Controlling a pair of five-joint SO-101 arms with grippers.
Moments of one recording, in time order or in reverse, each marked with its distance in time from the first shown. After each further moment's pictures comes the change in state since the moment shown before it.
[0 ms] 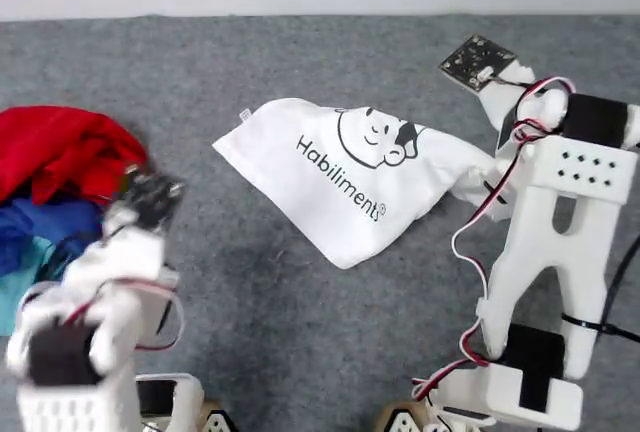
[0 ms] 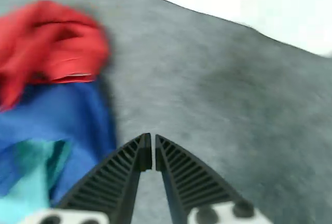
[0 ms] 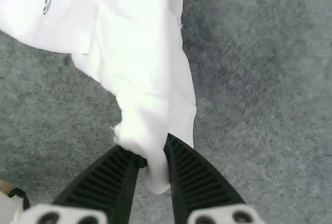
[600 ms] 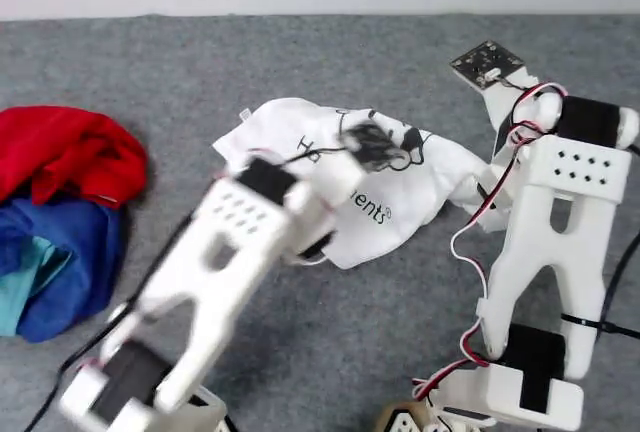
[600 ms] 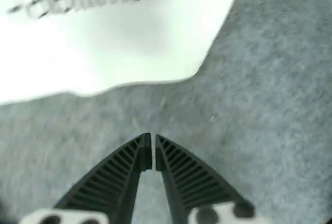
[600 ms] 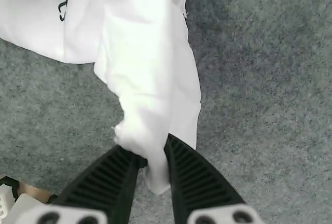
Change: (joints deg) left arm 34.8 59.3 -26.2 -12.1 2.8; right arm 0.0 0.0 3.6 0.0 -9.6
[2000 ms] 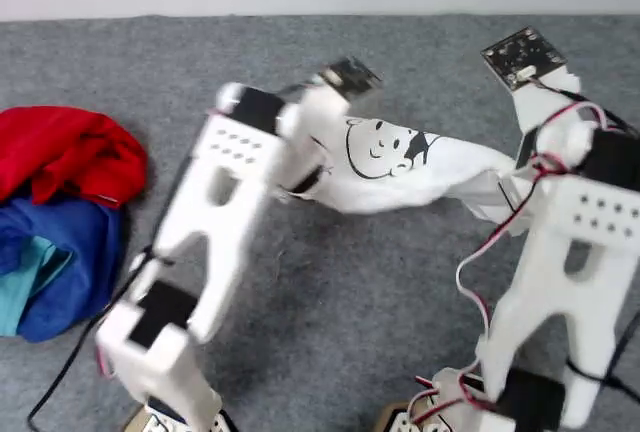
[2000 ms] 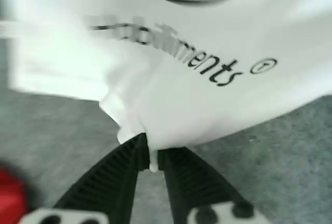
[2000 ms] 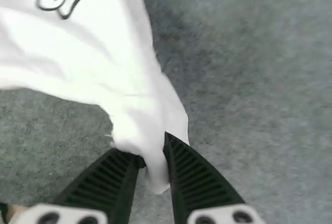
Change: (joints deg) left arm -11.8 12.7 -28.4 11.6 -2.5; right arm 3.3 -13.7 0.0 0.1 -1.8
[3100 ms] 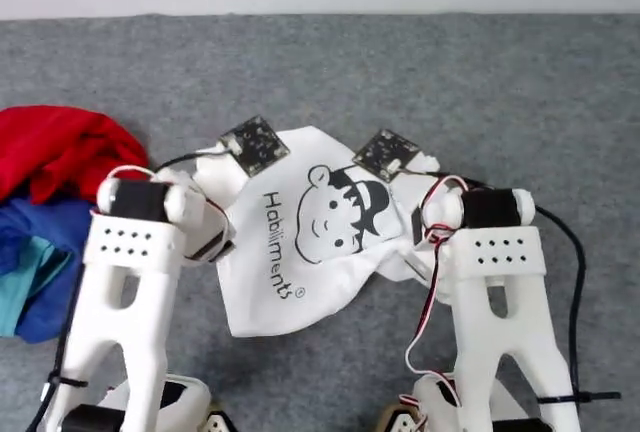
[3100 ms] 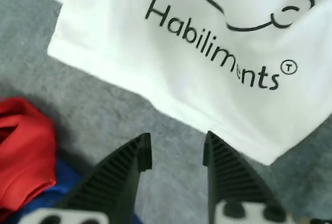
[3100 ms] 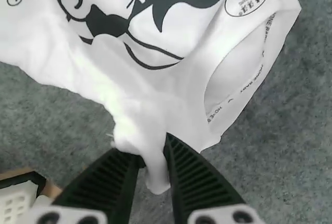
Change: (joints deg) left arm -14.2 -35.9 50.3 -17.1 -19.7; right arm -21.0 -12.3 43.6 -16.3 -0.8
